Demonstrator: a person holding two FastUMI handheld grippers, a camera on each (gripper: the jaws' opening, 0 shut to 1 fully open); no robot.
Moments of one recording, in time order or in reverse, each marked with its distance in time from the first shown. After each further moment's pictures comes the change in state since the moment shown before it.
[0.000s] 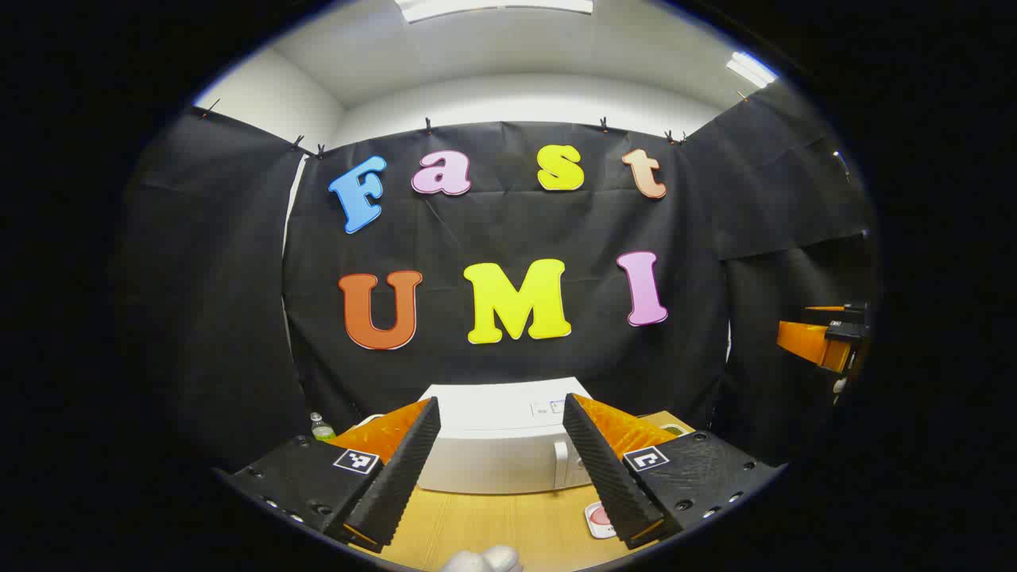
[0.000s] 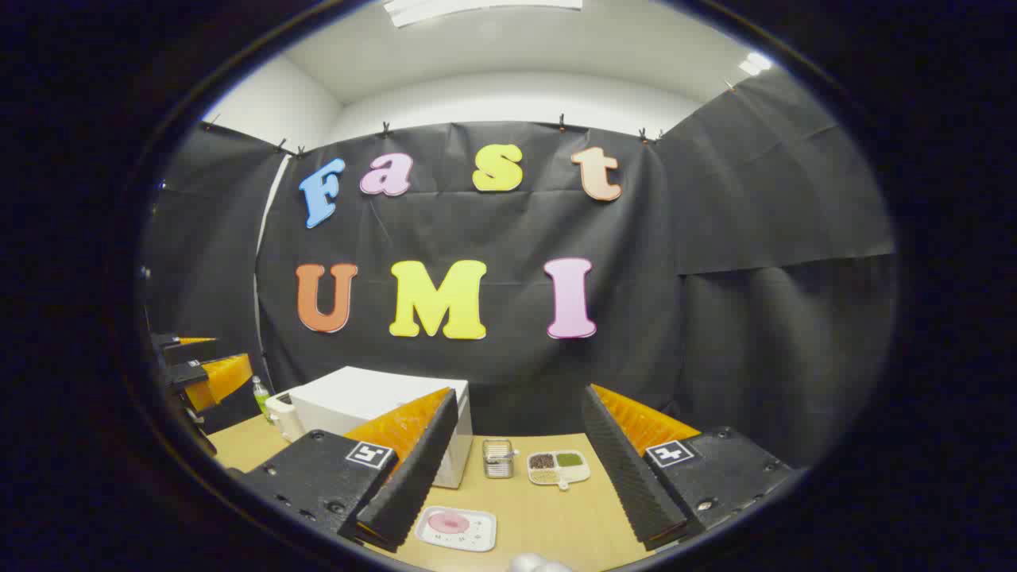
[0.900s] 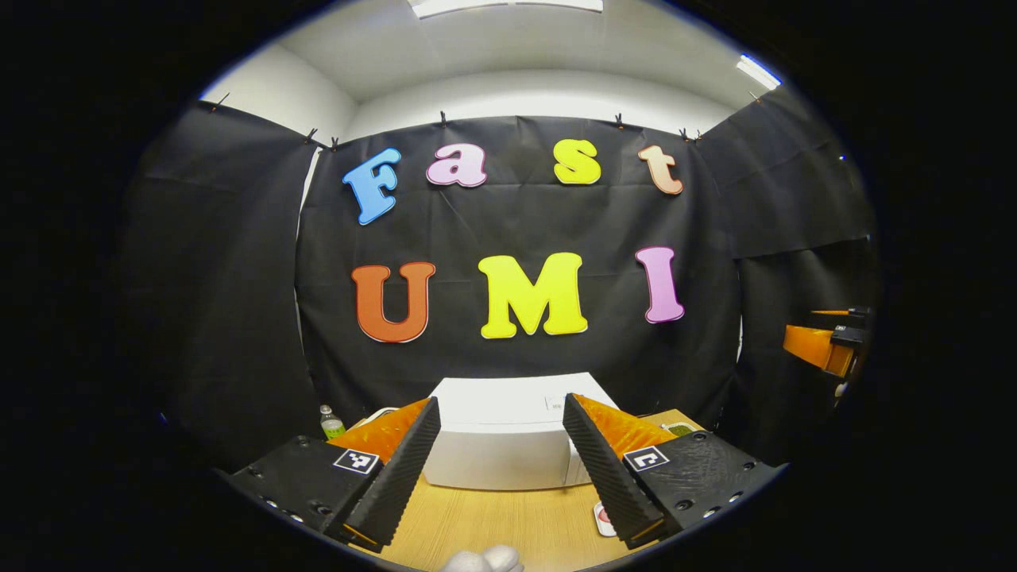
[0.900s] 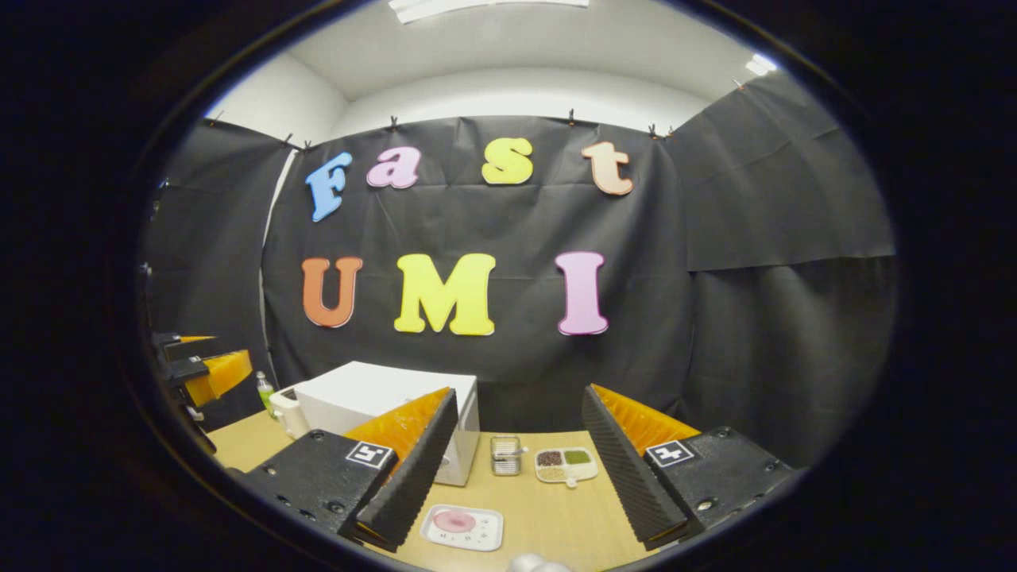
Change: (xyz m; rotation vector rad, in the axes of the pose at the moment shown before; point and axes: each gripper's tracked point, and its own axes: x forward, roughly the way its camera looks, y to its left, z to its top) left arm 0.008 0.015 -0.011 -0.026 0.016 0.041; right arm 0.013 0.015 -0.004 -0.012 0.016 0.023
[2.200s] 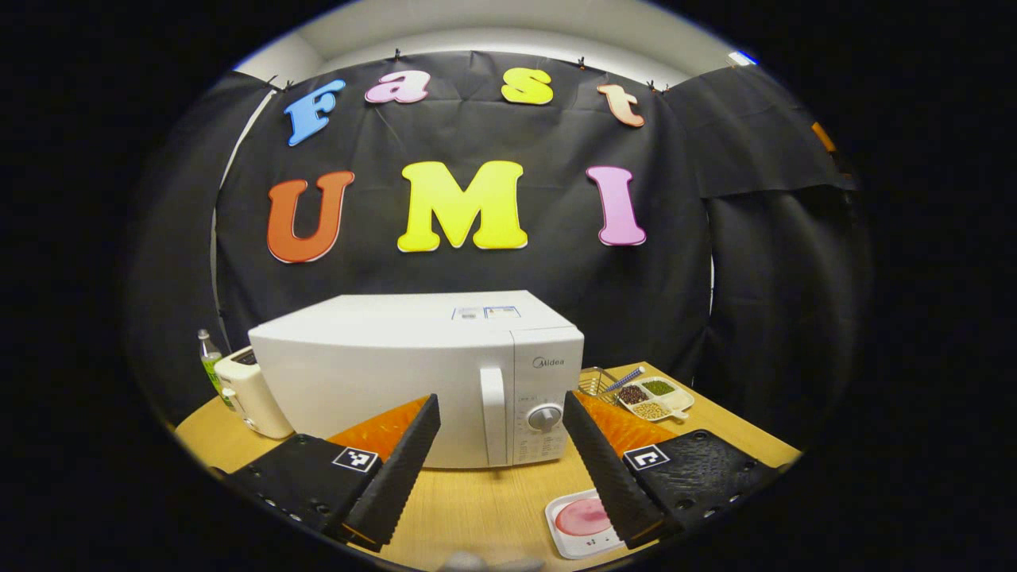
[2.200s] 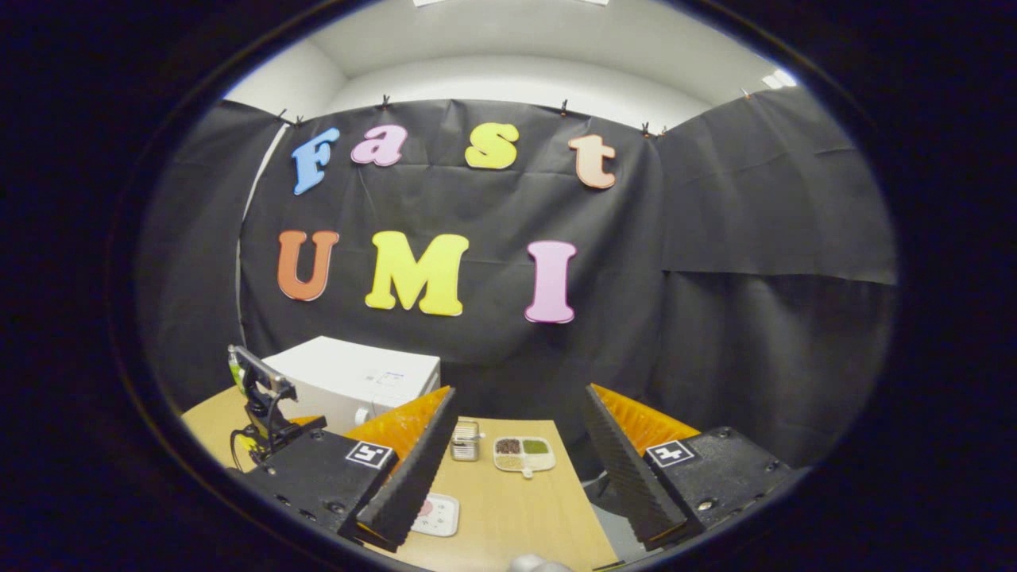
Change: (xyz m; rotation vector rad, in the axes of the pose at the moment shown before) left arm 0.140 -0.132 -0.211 -0.033 0.151 -0.193; right arm -0.016 -0.049 -0.007 -0.082 0.091 -0.121
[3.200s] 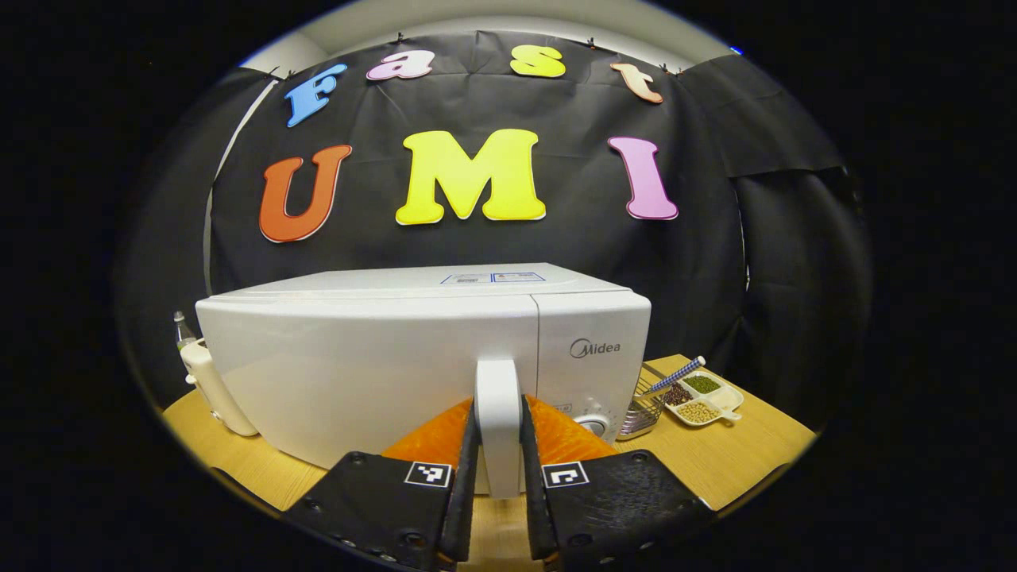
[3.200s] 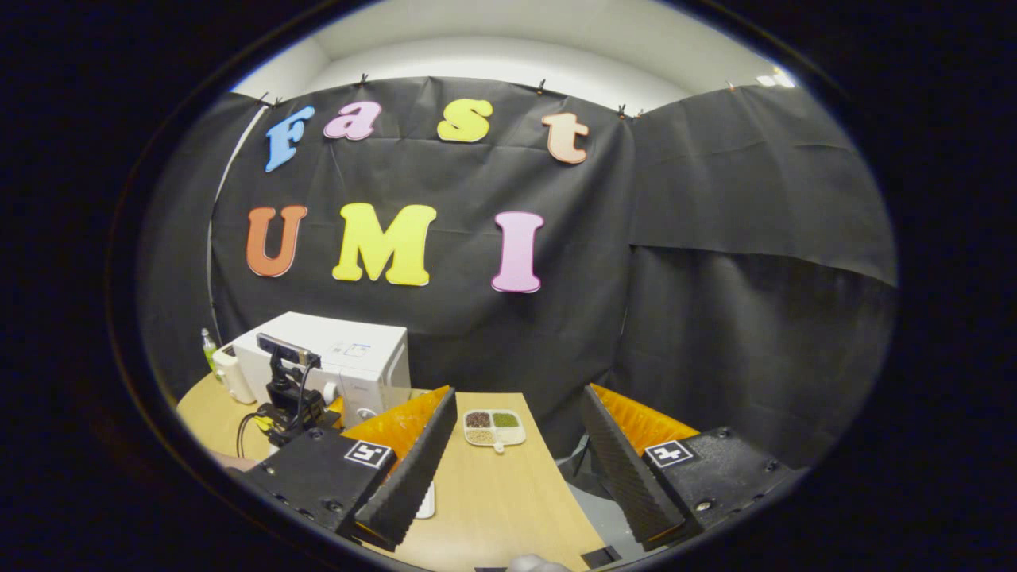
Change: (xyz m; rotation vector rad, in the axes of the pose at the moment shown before) left arm 0.073 0.015 -0.027 -0.005 0.009 0.057; right arm -0.012 -0.016 -0.032 0.011 0.091 -0.102
